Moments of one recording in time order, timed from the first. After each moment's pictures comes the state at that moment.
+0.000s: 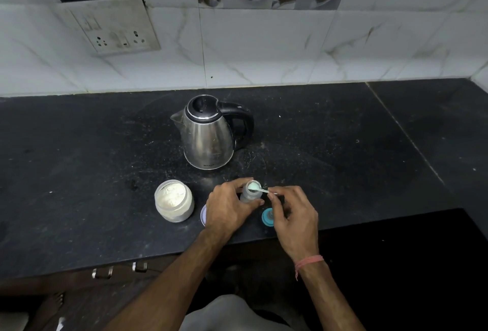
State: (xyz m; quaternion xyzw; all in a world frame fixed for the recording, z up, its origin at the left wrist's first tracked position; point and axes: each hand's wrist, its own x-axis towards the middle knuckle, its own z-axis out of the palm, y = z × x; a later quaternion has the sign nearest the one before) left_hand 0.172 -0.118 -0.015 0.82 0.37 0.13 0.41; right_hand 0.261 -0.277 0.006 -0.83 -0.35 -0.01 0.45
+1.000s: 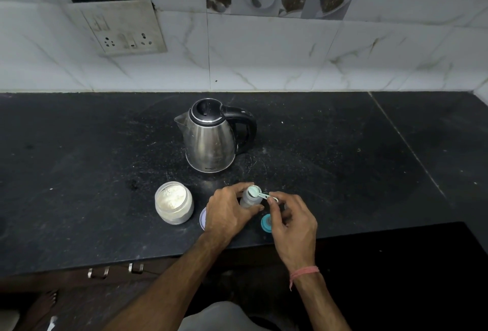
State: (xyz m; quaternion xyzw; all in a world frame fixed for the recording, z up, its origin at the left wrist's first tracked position) left_hand 0.171 -0.120 -0.012 0.82 0.37 0.15 0.41; right_hand 0.253 -0.271 0.012 -0.82 -0.30 0.00 0.48
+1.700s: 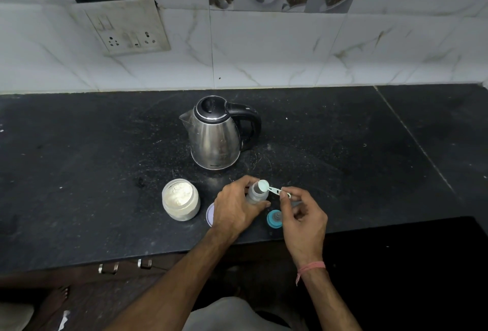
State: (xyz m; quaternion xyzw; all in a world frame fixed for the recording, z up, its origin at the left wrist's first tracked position) left_hand 0.174 -0.119 -0.013 0.83 0.37 0.13 0.40; right_hand 0.250 -0.270 0.016 -0.80 -0.20 0.05 0.56
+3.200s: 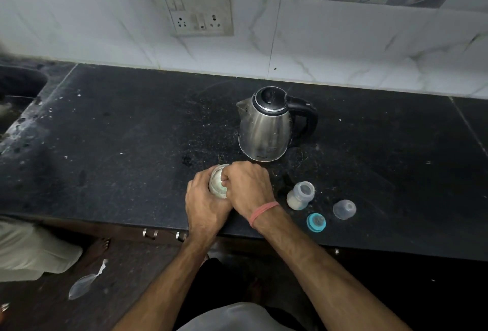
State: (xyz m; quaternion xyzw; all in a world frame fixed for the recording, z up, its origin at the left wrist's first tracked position) left_hand 0.049 -0.074 -0.005 0.67 0.55 0.31 0.39; right_hand 0.168 -0.093 0.050 -0.80 -0.58 0.11 0.11
